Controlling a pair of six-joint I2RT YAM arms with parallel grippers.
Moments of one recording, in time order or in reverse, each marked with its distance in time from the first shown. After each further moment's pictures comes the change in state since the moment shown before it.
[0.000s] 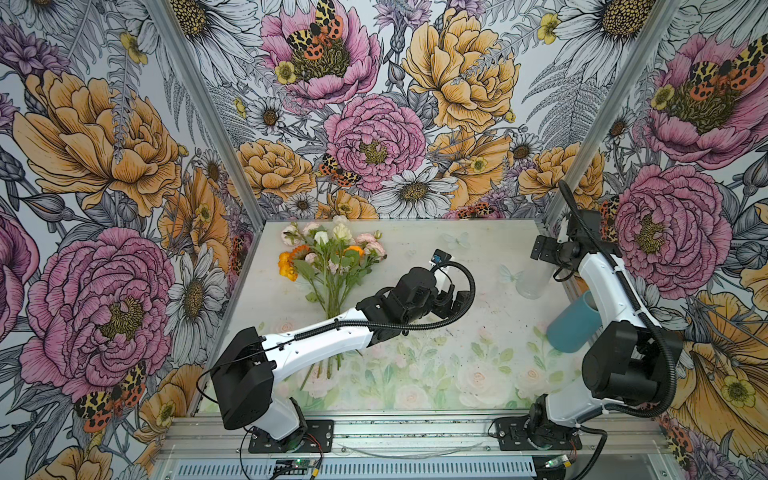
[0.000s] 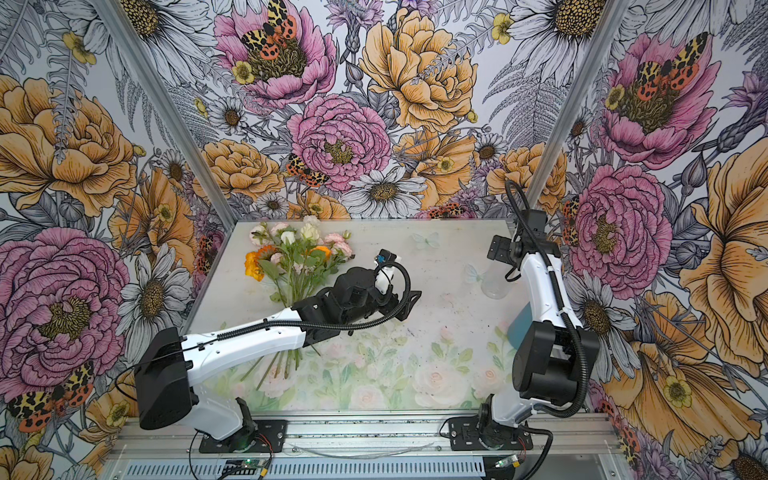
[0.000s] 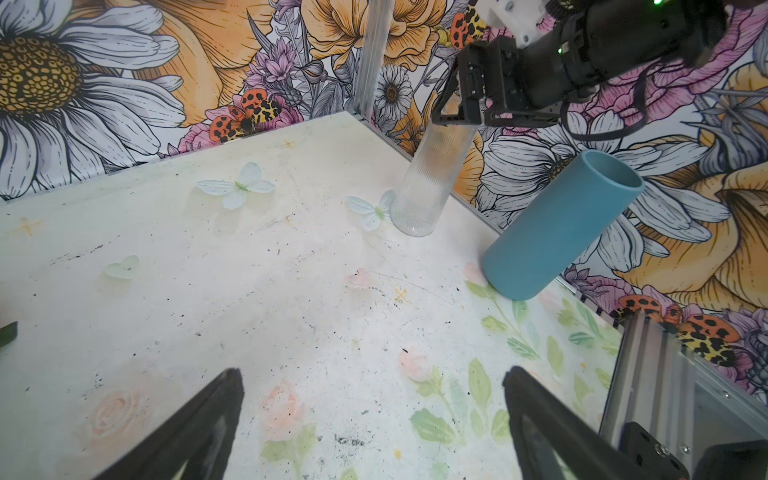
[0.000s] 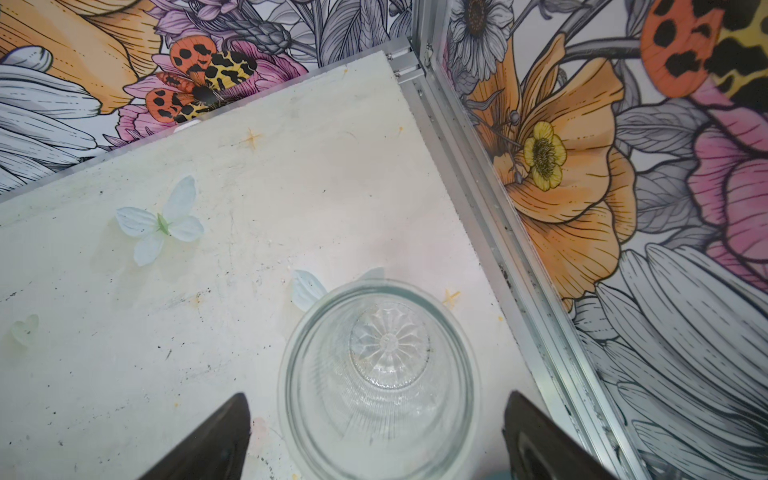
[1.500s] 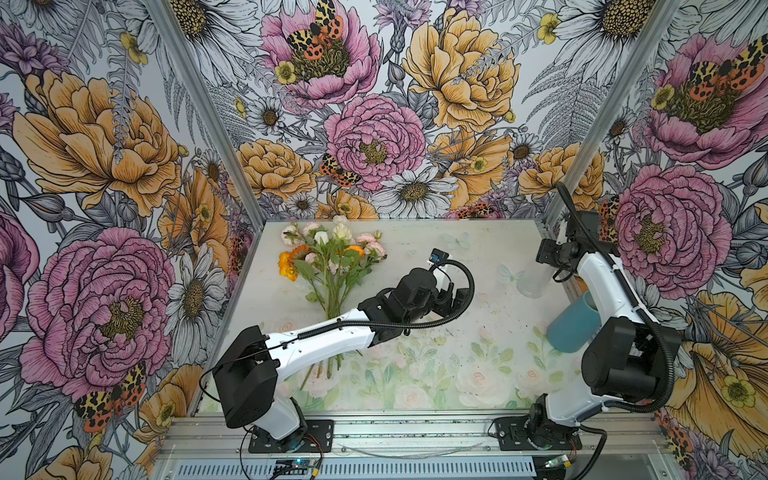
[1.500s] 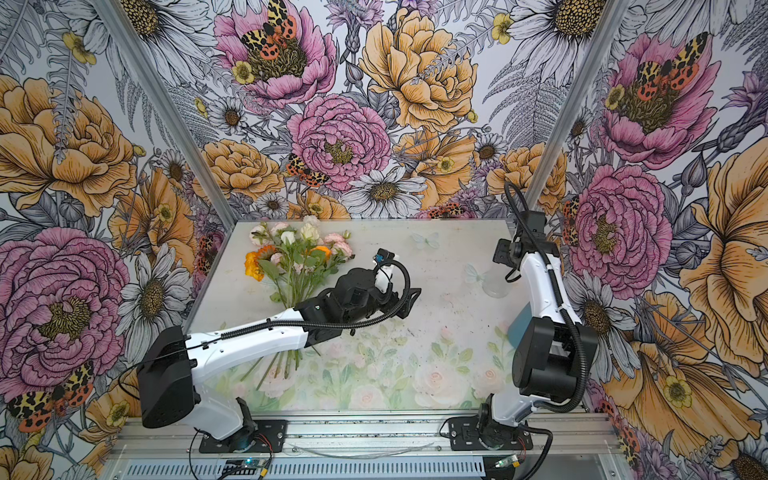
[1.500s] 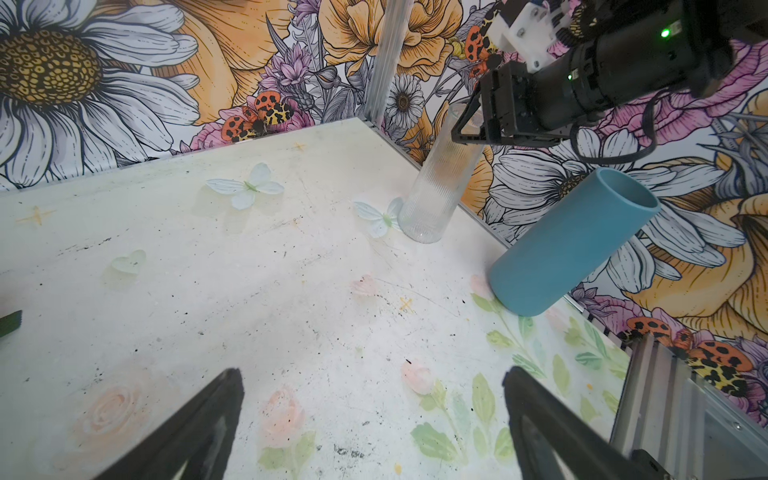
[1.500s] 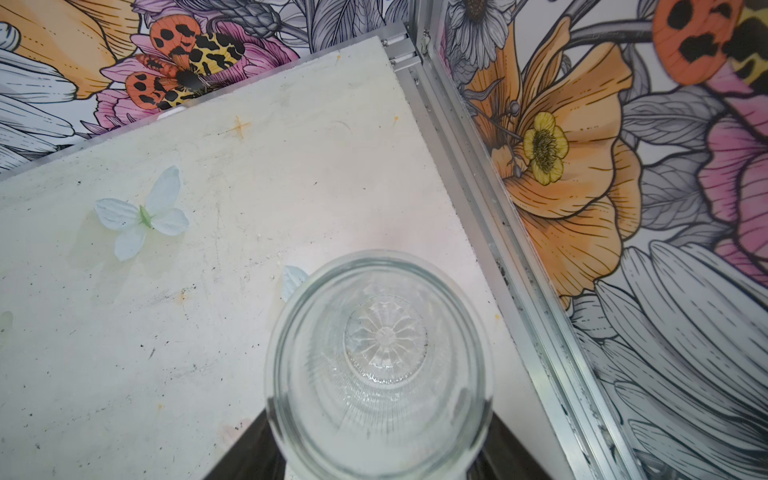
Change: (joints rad) left arm 0.000 0.007 -0.012 0.031 -0.040 -0.034; right arm -0.006 0.012 -0.009 0.007 0.003 -0.011
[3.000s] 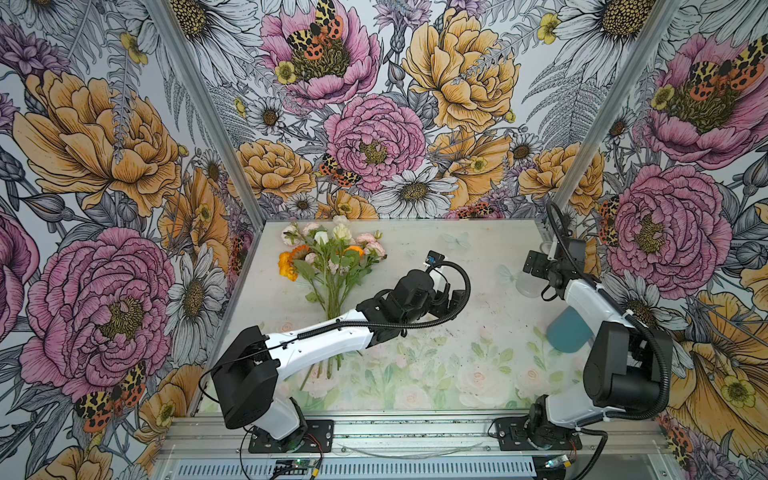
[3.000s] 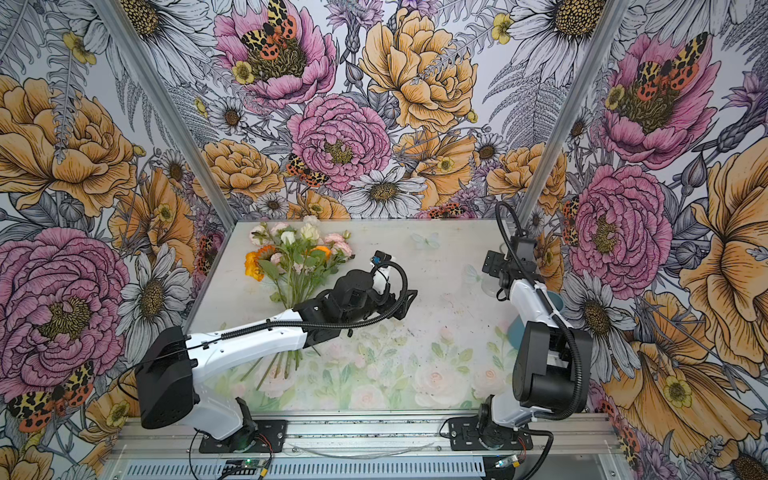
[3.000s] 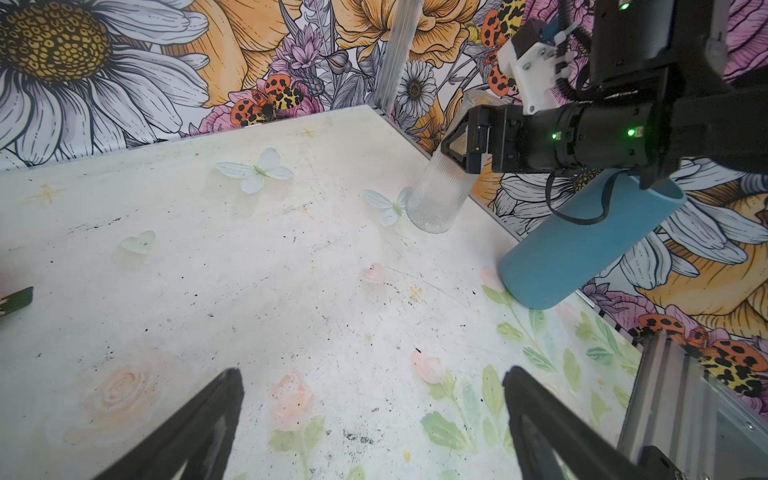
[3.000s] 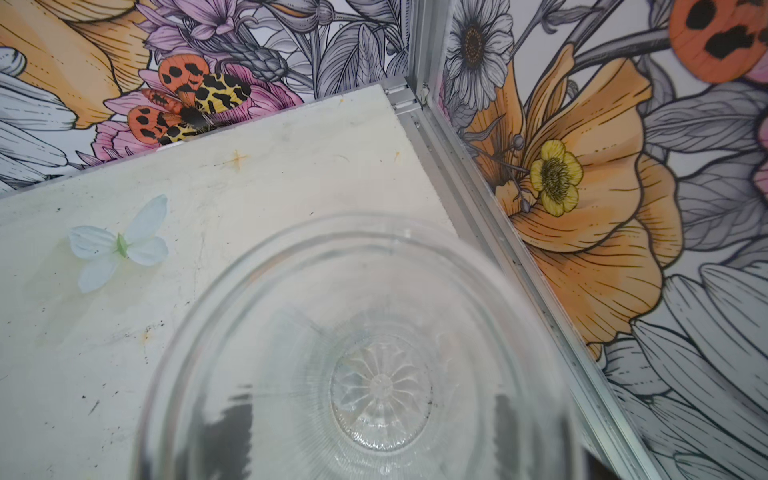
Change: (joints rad) left arm 0.014 -0.008 -0.036 -0.002 0.000 -0.014; right arm 0.024 -0.076 -0.409 0.545 0.038 -0.017
